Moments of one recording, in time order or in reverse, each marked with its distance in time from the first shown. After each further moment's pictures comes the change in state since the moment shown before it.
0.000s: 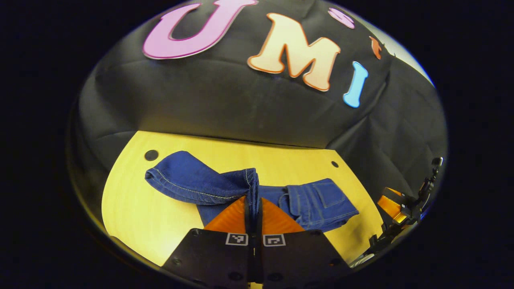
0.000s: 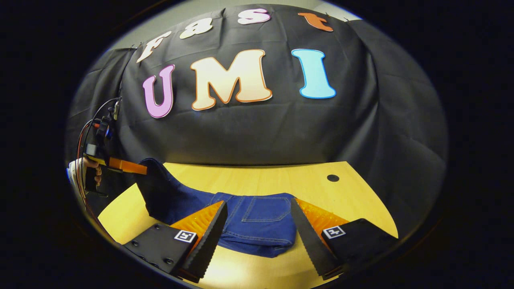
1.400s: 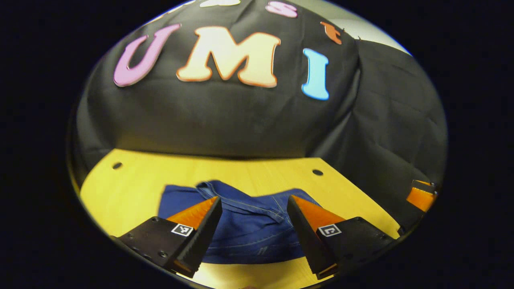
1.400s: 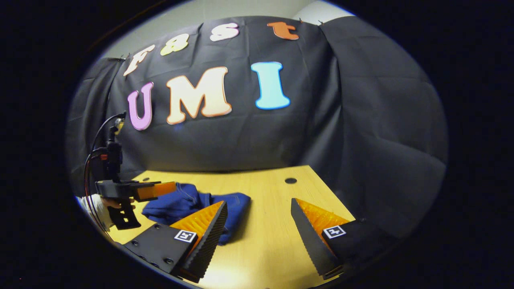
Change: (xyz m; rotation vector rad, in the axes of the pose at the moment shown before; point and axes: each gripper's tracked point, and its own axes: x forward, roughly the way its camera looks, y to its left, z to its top) left arm 0.050 -0.153 -0.025 0.150 -0.326 0.099; right arm -0.077 -0.101 0.015 0.042 -0.146 -0.101
